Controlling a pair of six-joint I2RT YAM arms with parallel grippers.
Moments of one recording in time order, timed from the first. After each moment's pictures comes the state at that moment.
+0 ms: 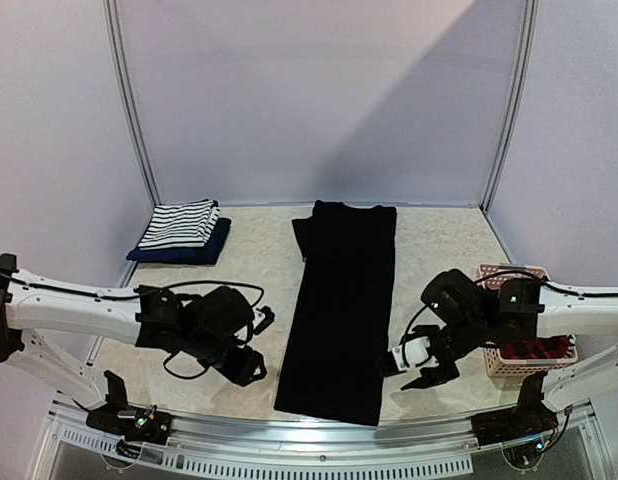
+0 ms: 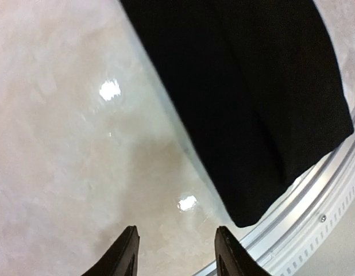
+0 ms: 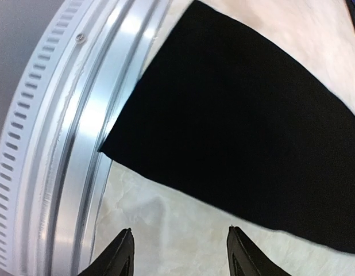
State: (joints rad) left arm -1.14 1.32 0.77 -0.55 -0.03 -0.49; right arm 1.01 1.14 0.73 -0.64 -0.27 -0.74
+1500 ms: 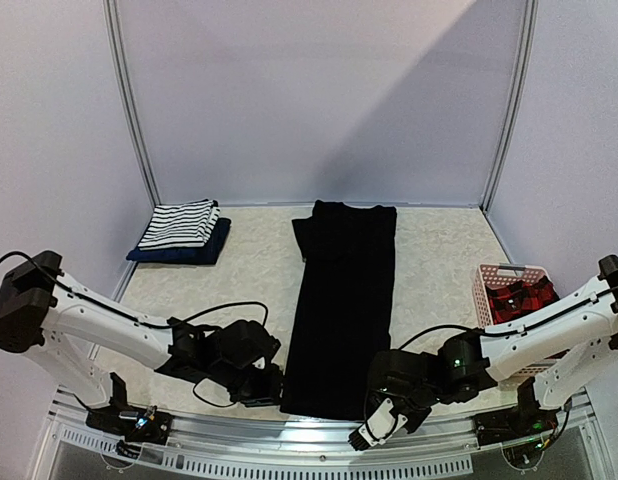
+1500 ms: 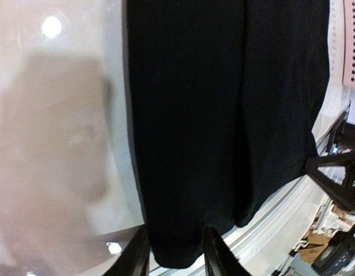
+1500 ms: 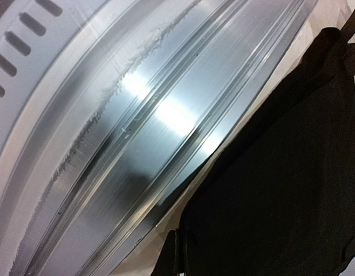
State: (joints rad) left arm -1.24 1.51 0.60 -0.07 0.15 -1.22; right arm 1.42 1.46 0.72 -0.45 0.05 -0.88
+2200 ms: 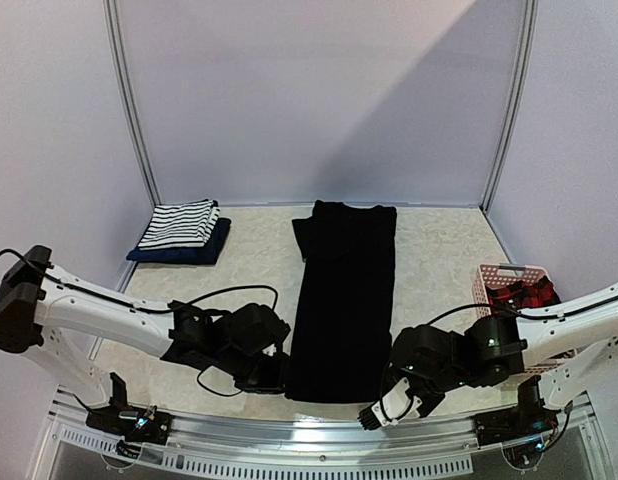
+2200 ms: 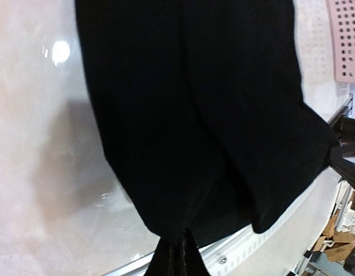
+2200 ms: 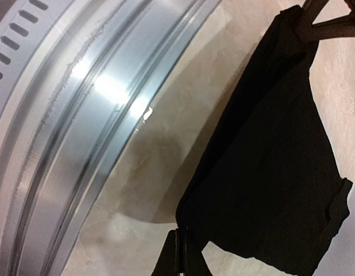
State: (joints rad) left arm -1.24 1.50 0.76 -0.26 0.09 -1.11; right arm 1.37 1.27 0.72 -0.54 0.12 -0.85
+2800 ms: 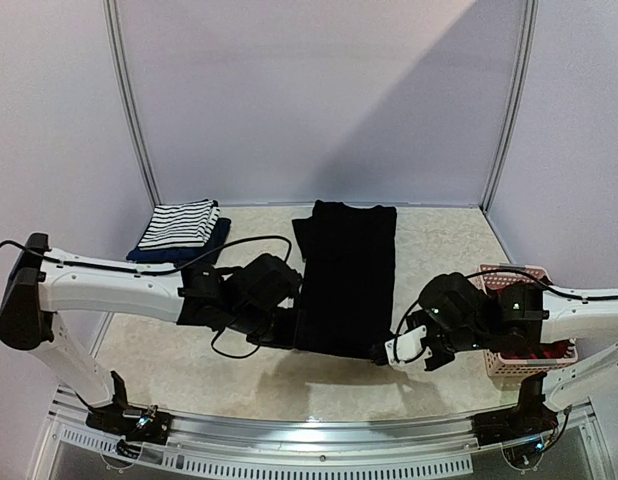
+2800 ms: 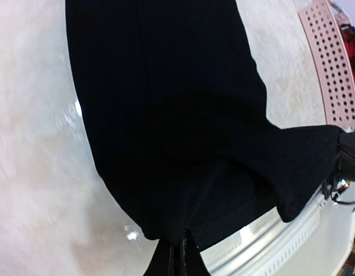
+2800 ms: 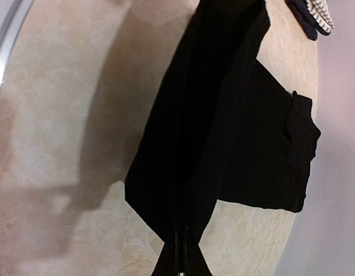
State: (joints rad) left arm -1.14 1.56 1.04 -0.43 -0.08 -0.88; right arm 1.12 1.13 0.73 -0.53 0.23 -0.85
